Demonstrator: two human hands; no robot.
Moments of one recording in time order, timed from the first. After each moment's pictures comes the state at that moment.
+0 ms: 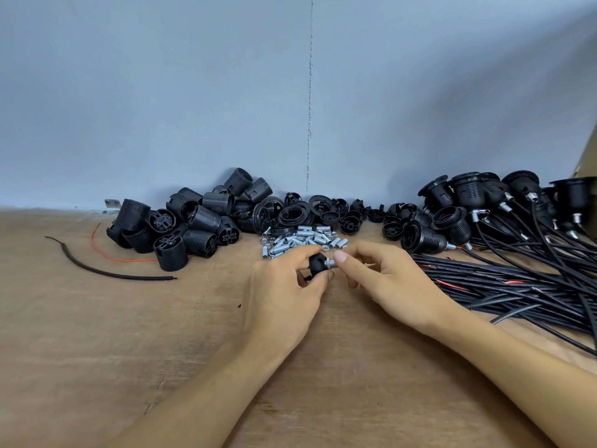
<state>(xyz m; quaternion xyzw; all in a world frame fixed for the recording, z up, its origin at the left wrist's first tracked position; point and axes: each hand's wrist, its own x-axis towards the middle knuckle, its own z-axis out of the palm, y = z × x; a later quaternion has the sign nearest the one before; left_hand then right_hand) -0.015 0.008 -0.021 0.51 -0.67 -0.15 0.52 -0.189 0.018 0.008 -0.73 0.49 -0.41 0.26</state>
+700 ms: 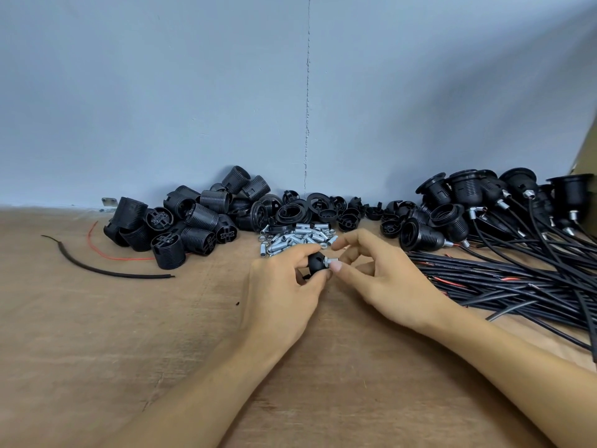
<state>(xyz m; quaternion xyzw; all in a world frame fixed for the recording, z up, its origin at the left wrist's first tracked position) -0.015 0.010 -0.020 0.52 -0.67 -0.14 0.51 -0.188 0.018 0.006 -0.73 0.51 -0.40 0.22</state>
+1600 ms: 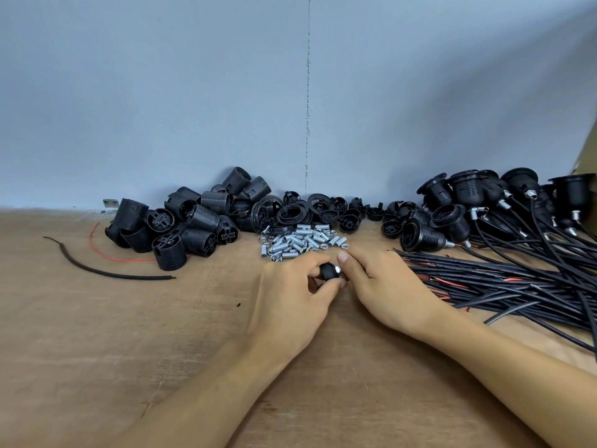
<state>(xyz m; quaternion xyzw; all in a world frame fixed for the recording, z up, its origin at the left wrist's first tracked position) -0.020 0.021 -0.013 0.45 -0.72 -0.11 0.51 -0.181 0.018 0.005 -0.76 0.55 -0.32 0.08</state>
